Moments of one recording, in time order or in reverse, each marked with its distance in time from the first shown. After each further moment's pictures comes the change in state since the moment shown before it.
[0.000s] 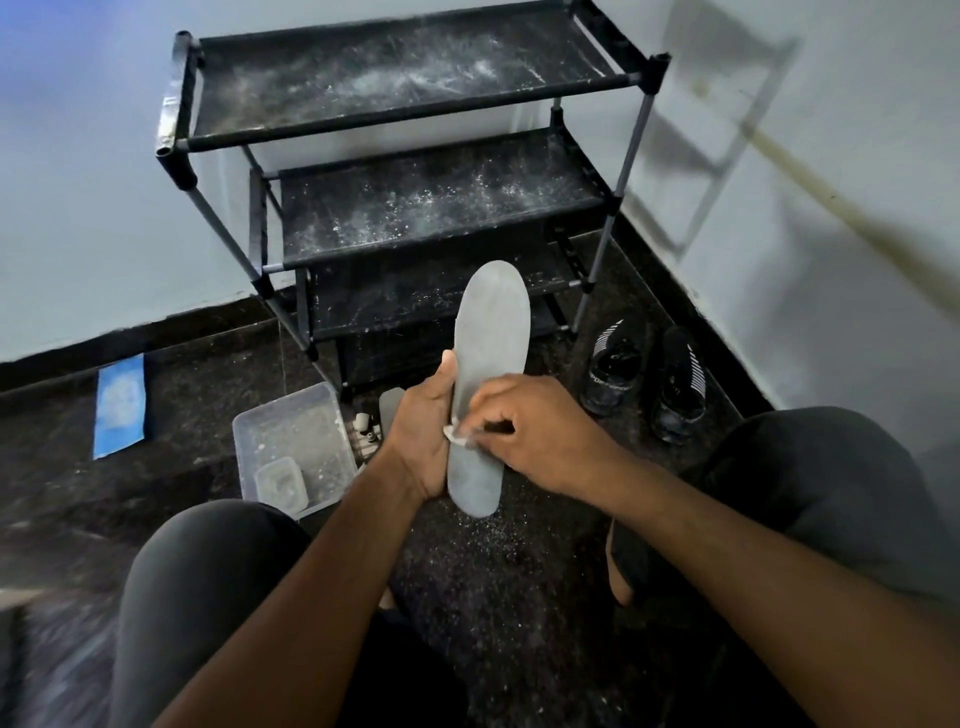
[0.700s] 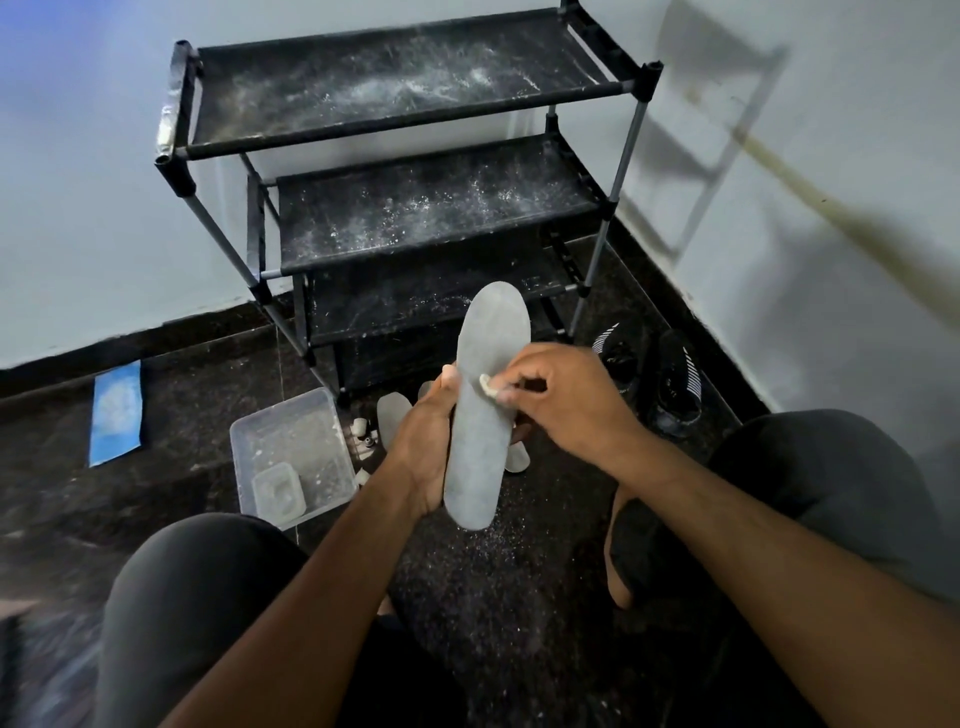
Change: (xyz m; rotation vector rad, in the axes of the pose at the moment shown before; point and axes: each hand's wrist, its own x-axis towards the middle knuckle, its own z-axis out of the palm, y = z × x) left_hand -0.007 -0.009 0.002 0.116 0.035 0.086; right_hand 0.007 0.022 -0.018 0.096 0.240 0.129
